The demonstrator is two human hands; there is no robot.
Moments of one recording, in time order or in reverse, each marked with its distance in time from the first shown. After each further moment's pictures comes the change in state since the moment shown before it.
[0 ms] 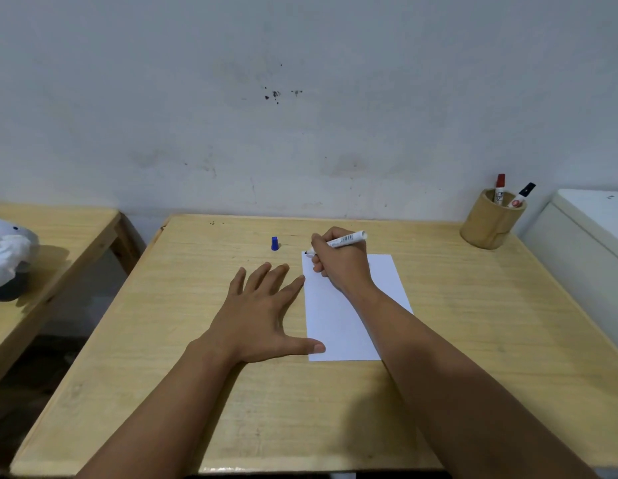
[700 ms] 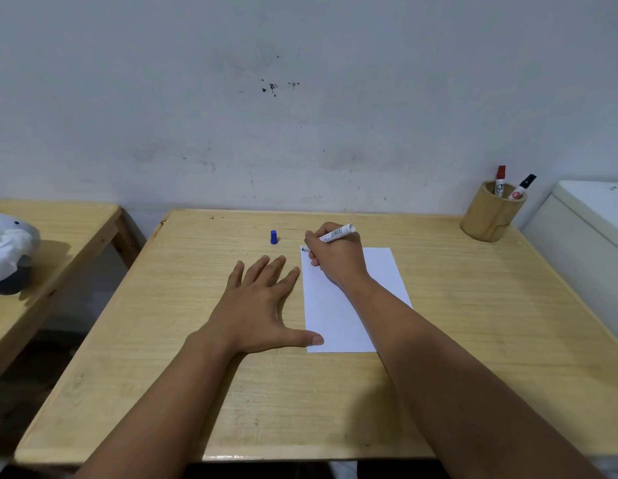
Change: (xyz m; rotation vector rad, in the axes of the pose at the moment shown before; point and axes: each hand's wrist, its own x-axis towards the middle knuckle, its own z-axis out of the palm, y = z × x) left_hand -0.001 0.004 -0.004 -0.020 -0.009 -0.026; right_hand 0.001 0.006 0.005 -0.067 -0.043 -0.033
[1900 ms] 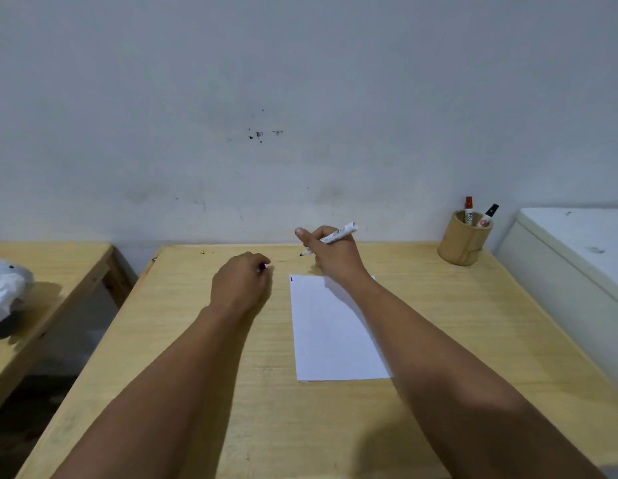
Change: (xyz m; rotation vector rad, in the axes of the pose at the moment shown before) left_hand 0.089 -0.027 -0.021 -0.246 0.396 -0.267; right_hand 0.009 -0.052 -0.035 0.143 -0.102 -0.080
